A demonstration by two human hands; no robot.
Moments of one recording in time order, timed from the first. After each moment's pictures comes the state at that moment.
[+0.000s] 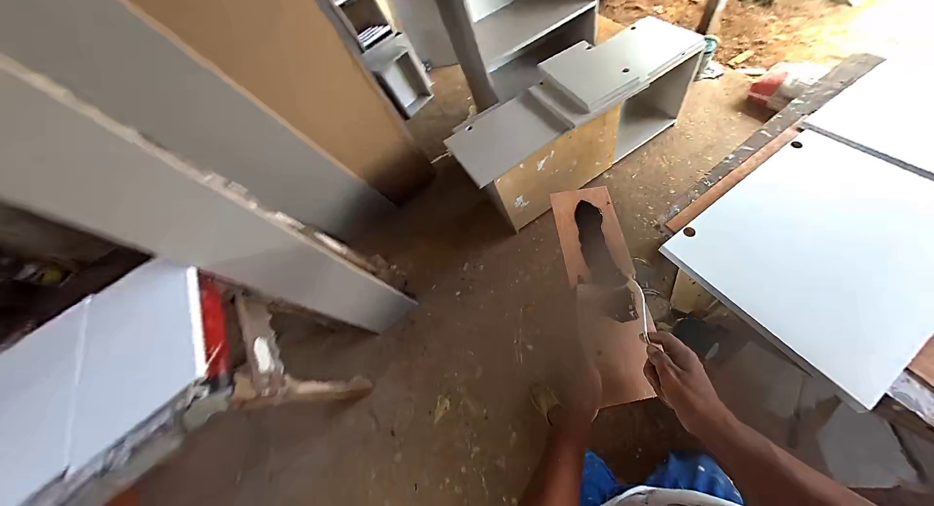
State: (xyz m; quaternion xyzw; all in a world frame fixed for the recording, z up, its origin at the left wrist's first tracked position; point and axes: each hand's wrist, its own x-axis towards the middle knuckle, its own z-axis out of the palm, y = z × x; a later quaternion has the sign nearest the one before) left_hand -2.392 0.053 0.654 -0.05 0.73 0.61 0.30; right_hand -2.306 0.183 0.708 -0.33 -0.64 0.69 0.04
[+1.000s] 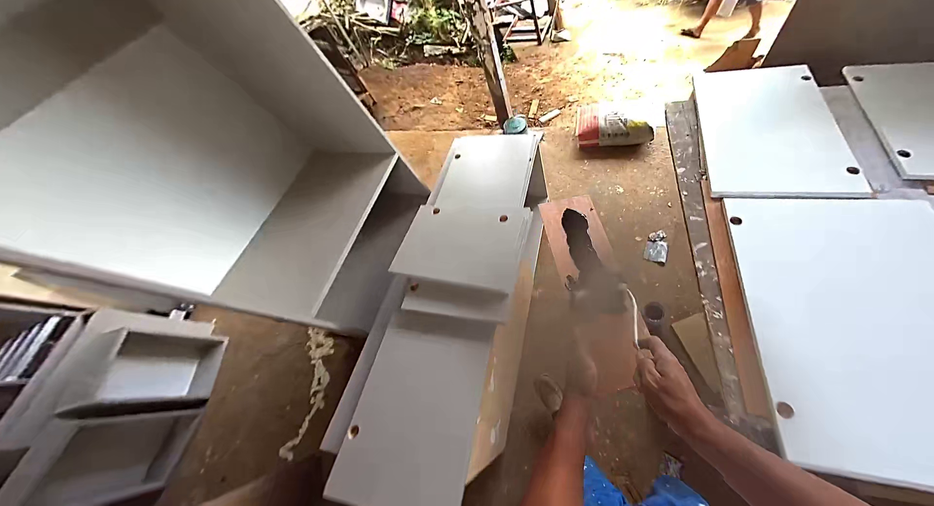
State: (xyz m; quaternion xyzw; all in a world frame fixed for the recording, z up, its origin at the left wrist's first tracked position) left_hand -3.031 0.531 0.658 0.27 0.66 0.52 0.47; right_hand -2.883 0.549 0.720 -0.60 -0.57 0.53 0.18
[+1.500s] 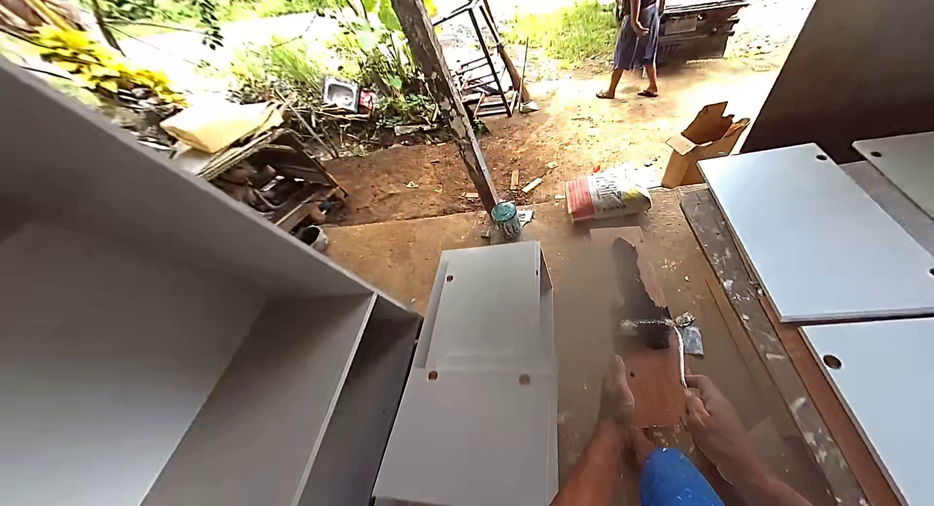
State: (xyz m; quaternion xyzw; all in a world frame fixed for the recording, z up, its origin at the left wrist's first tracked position) left_hand -3.177 0.954 0.659 0.33 0.59 0.45 0.59; right_hand -3.027 0.924 0.714 -0.69 -0.47 0.47 0.31
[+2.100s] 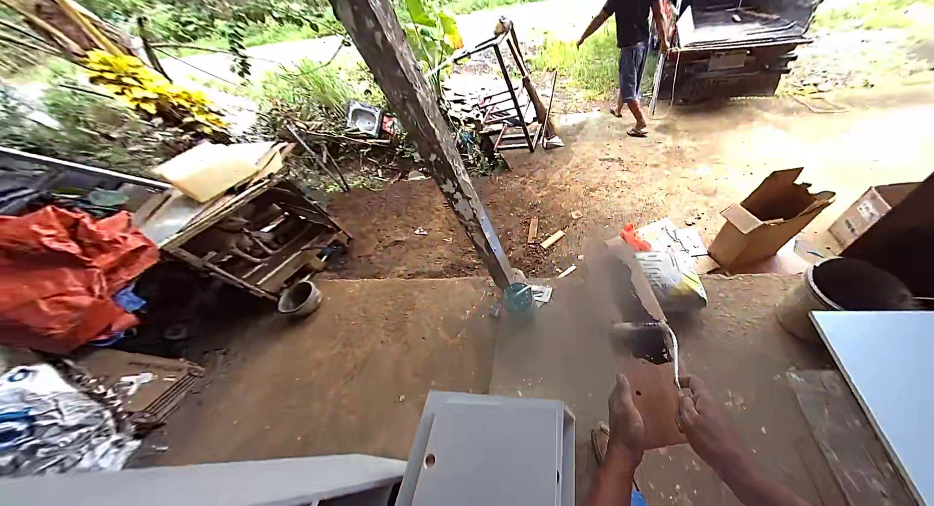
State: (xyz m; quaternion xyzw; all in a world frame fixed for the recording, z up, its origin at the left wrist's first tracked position) left_hand -3.262 1.541 0.656 0.29 0.60 0.51 0.55; right_hand -3.130 1.550 0.724 -0.67 -0.53 0.47 0.22
